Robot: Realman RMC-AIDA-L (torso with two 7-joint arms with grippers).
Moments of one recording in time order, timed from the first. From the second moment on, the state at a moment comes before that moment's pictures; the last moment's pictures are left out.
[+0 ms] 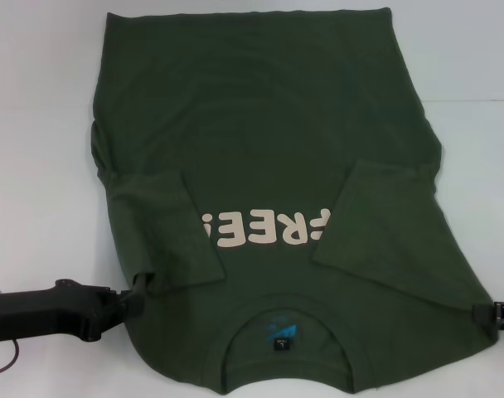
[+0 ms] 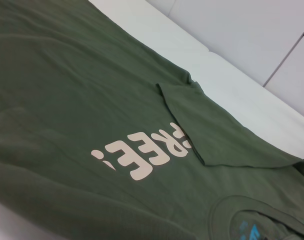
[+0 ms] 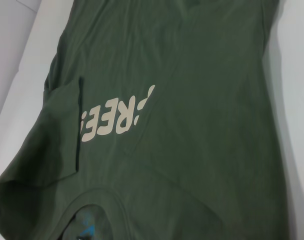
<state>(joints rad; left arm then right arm) -0.39 -2.16 0.55 0.90 2.28 1.62 -1.68 0.39 1.89 -0.64 -0.56 -2.21 -1.54 2.13</state>
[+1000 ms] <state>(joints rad) -0.39 -2.16 0.54 0.90 2.28 1.61 -1.68 0.40 1.90 -0.63 -0.56 -2.22 -1.52 2.13</state>
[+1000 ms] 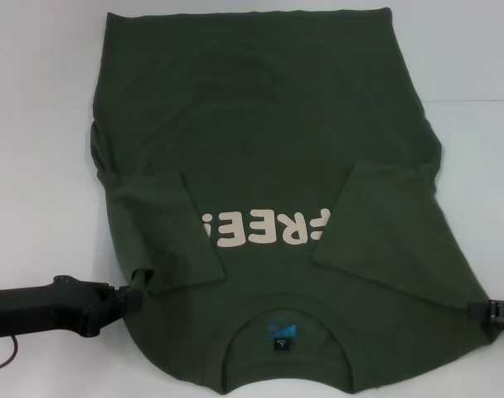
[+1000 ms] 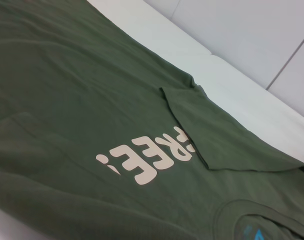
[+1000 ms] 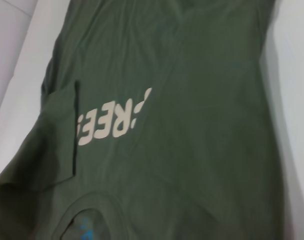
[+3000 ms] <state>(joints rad) -0.39 -2.16 0.54 0.90 2.28 1.59 -1.68 0.43 1.94 -0.62 -0.56 -2.23 -1.51 2.15</state>
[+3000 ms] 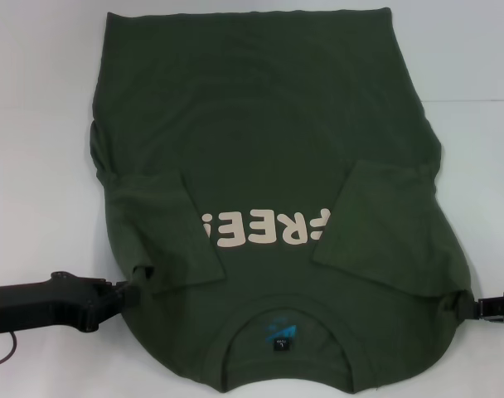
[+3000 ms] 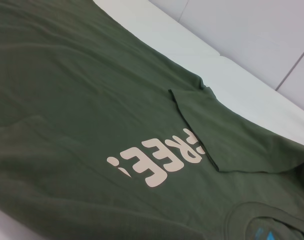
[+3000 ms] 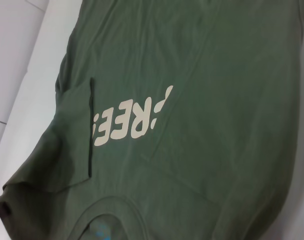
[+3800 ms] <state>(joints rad) -0.38 -2.13 0.49 0.97 2.28 1.78 -1.82 0.36 1.93 -0.44 -0.56 -2.23 -1.64 1.96</state>
